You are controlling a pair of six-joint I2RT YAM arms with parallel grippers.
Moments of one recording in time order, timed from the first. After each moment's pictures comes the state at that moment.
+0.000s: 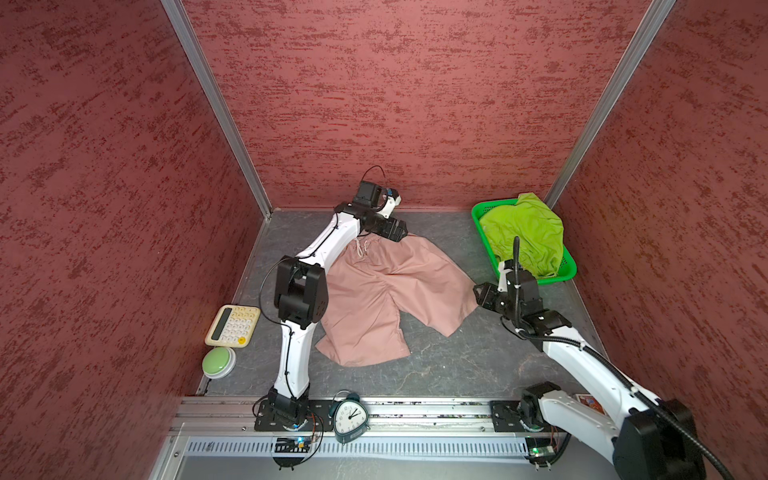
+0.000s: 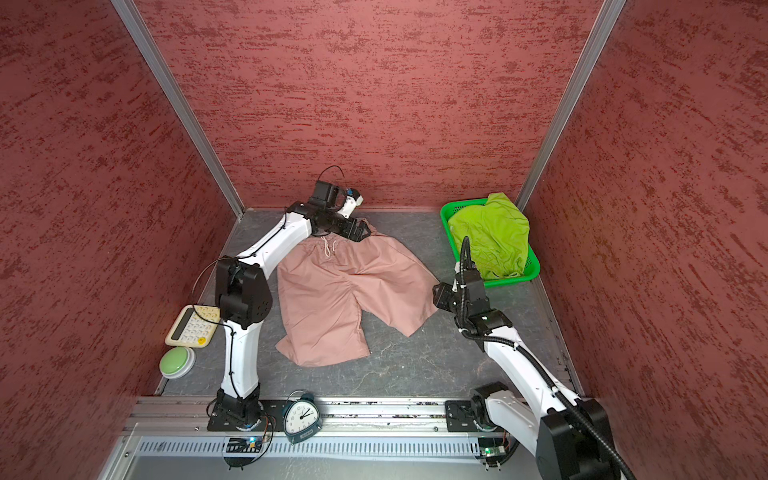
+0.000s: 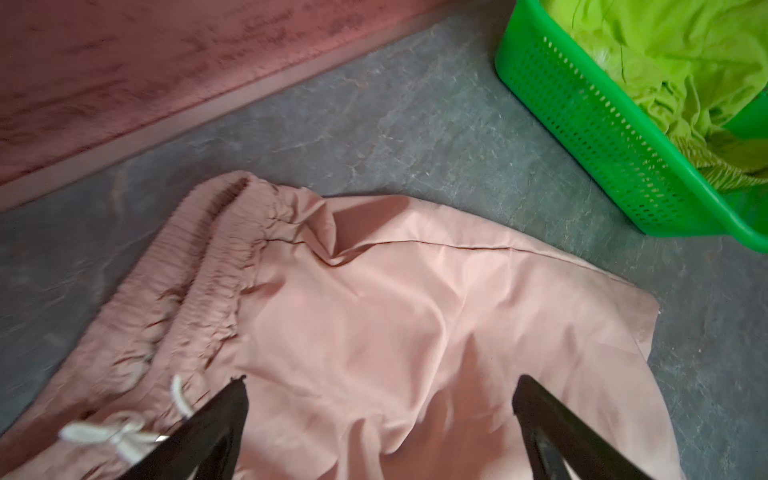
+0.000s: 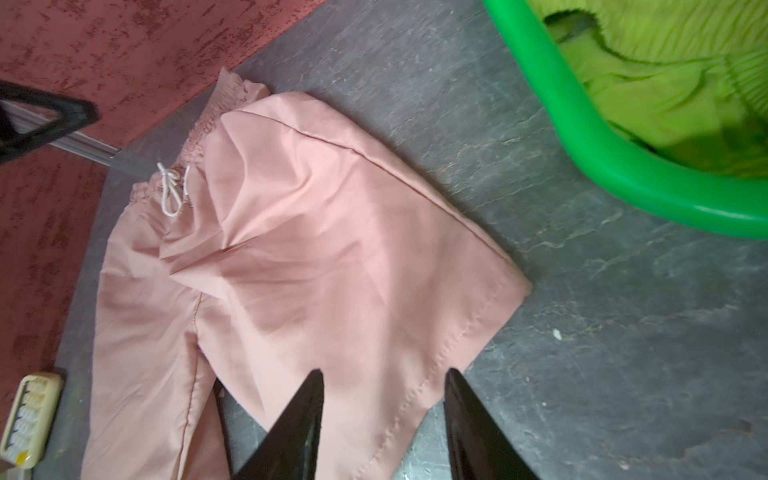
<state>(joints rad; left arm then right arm) -0.36 2.22 2.05 -0.73 0.35 0.08 0.27 1.00 0.56 -0.22 -0.10 0.60</state>
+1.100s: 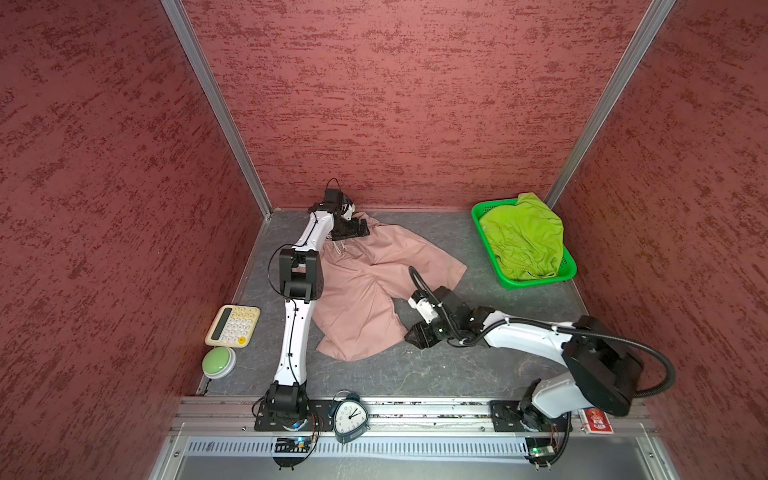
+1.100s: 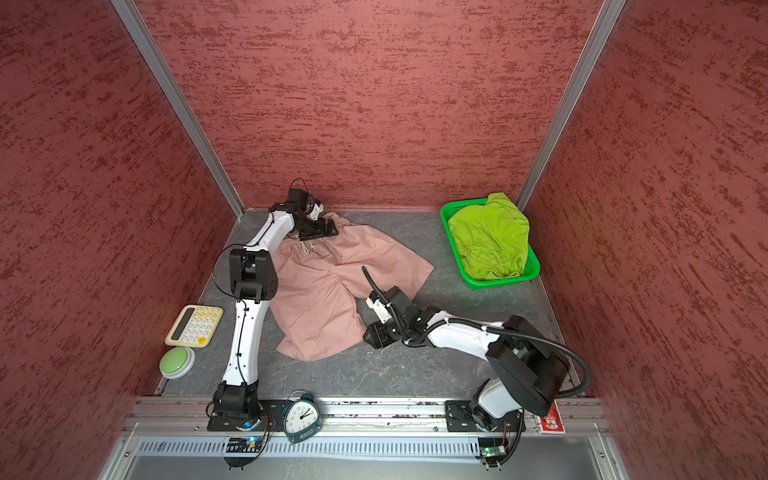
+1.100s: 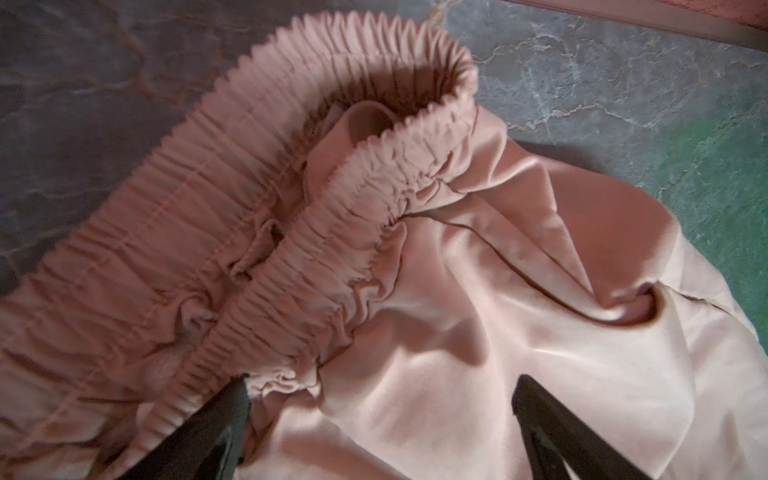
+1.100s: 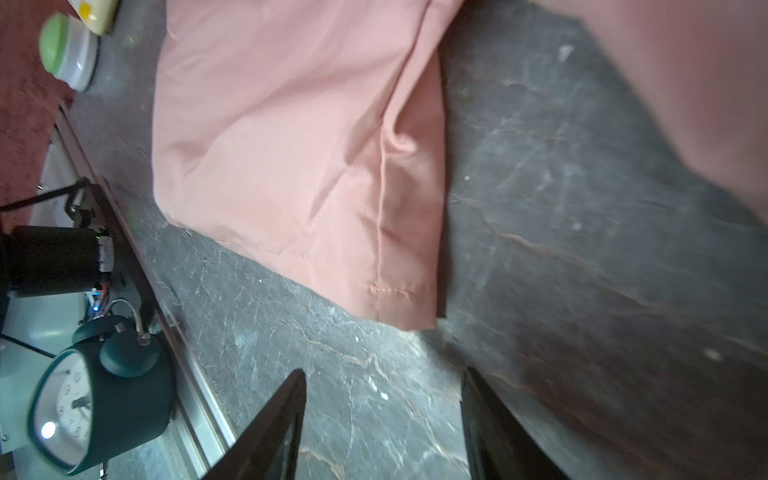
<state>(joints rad) -0.09 2.62 2.43 -0.92 0.35 -0.11 0.84 1.54 0.74 -0.13 -0.34 0.40</state>
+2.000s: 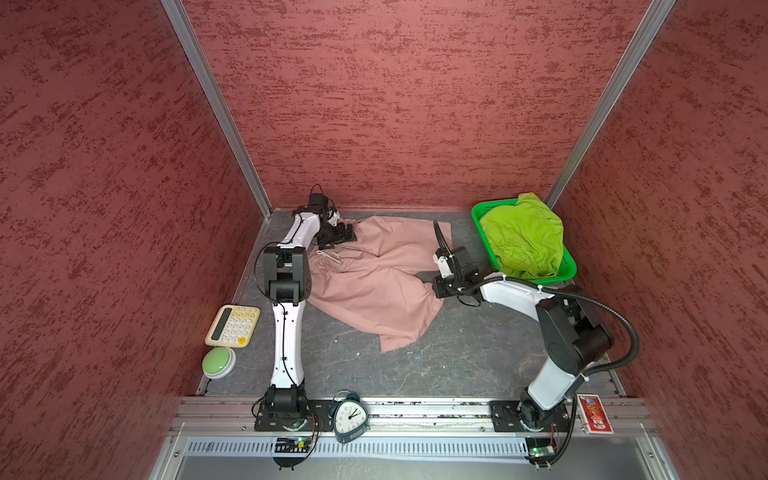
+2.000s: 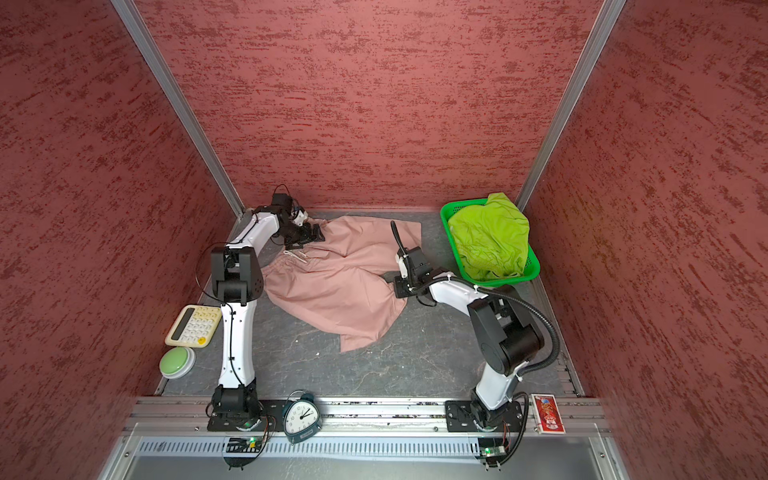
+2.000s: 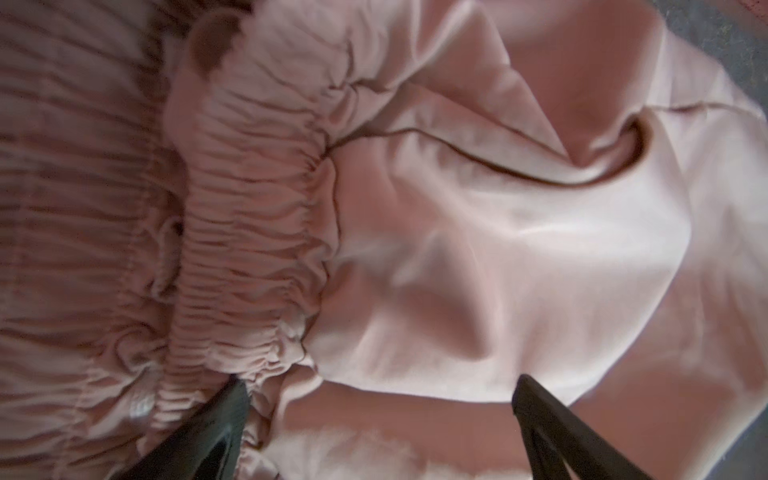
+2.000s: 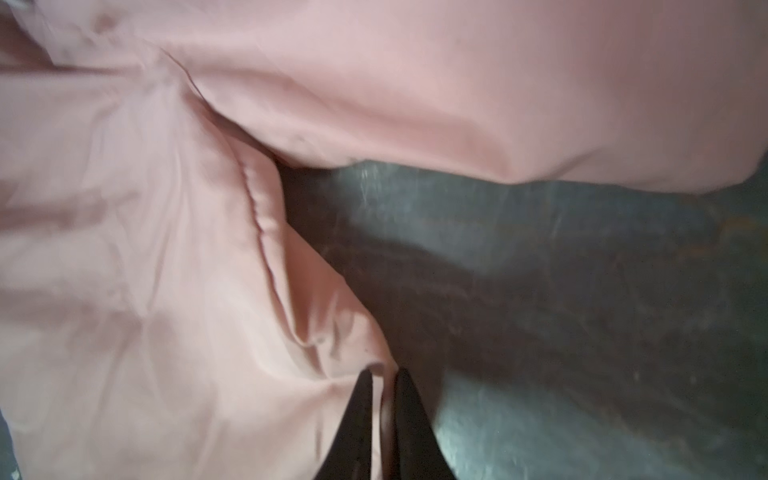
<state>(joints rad) 0.00 2.44 2.13 -0.91 0.39 -0.17 0.48 1.77 1.09 -0.27 -0.16 0.25</state>
